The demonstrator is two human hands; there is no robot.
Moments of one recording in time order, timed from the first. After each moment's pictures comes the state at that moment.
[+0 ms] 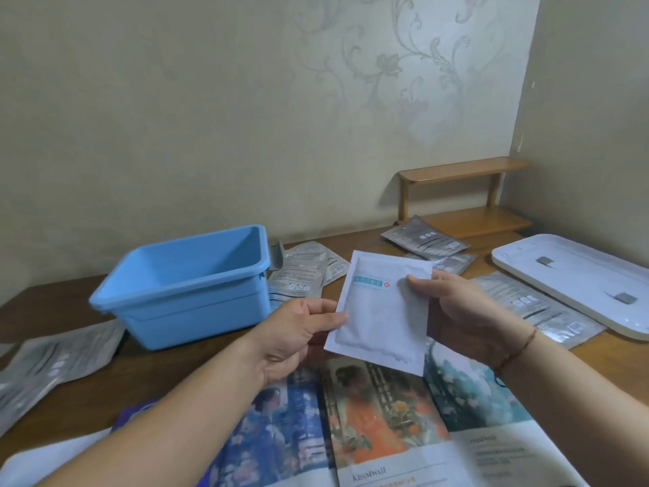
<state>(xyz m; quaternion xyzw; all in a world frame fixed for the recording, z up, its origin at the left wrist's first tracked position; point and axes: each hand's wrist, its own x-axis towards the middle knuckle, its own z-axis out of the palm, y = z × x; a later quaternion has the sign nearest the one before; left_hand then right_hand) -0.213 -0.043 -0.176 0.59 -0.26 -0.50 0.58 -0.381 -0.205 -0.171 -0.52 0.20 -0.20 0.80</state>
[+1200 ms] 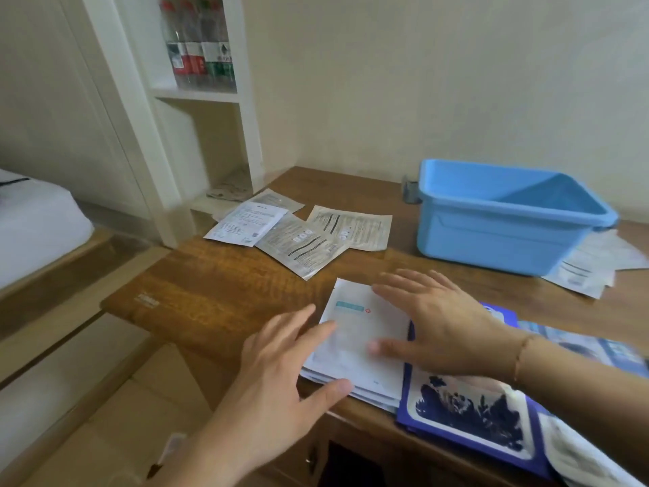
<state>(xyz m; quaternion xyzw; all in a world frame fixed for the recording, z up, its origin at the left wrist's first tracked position) -0.182 0.346 -0.246 0.92 -0.30 0.03 0.26 -0.191 0.105 -0.185 -0.99 -0.09 0.04 0.02</state>
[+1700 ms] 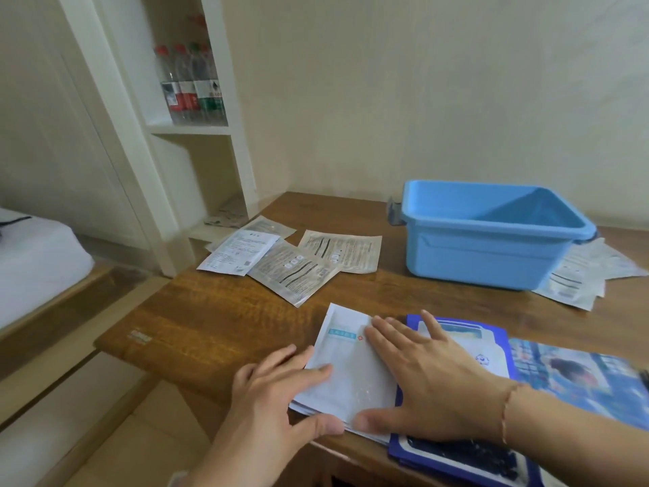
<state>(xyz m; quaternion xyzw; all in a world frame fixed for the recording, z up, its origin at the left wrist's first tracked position) -0.165 0.339 -0.262 0.91 -0.28 0.06 0.29 -0.210 0.111 -0.202 -0.99 -0.10 0.11 -0.03</state>
